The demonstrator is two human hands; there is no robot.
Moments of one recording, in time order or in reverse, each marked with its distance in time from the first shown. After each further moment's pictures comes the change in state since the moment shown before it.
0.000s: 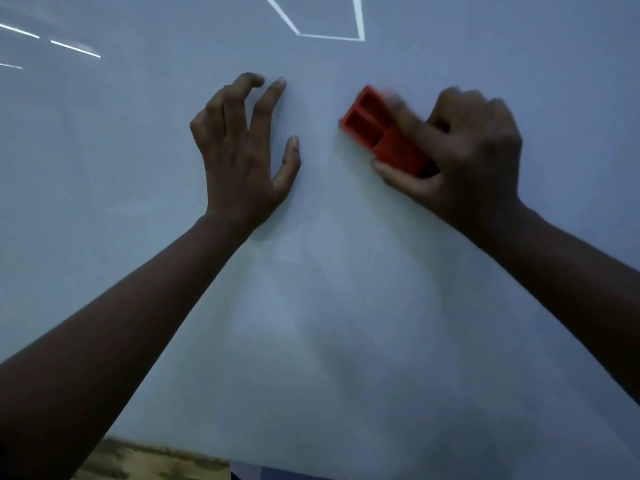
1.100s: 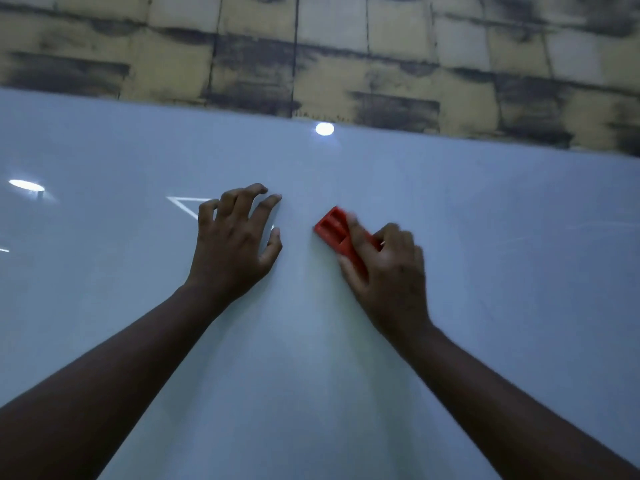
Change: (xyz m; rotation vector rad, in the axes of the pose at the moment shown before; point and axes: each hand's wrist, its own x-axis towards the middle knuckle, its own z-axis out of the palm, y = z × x) left_hand 0.236 0.101 0.043 -0.034 0.128 0.255; right_hand 0.091 0.144 -0.027 -0.225 0.107 0.316
